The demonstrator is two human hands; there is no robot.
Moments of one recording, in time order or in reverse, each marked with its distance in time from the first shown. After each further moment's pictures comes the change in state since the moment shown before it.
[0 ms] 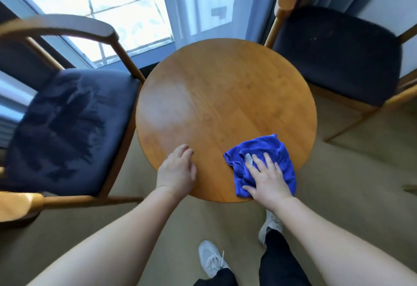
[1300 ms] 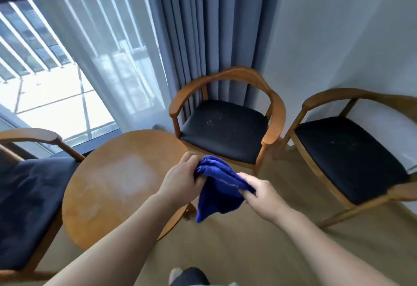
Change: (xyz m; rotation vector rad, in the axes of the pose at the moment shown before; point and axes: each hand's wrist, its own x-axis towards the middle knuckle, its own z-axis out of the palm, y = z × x) left_hand -0.044 0.464 -0.148 -0.241 0.064 0.455; right_hand -0.248 0.321 -0.270 0.959 0.366 -0.122
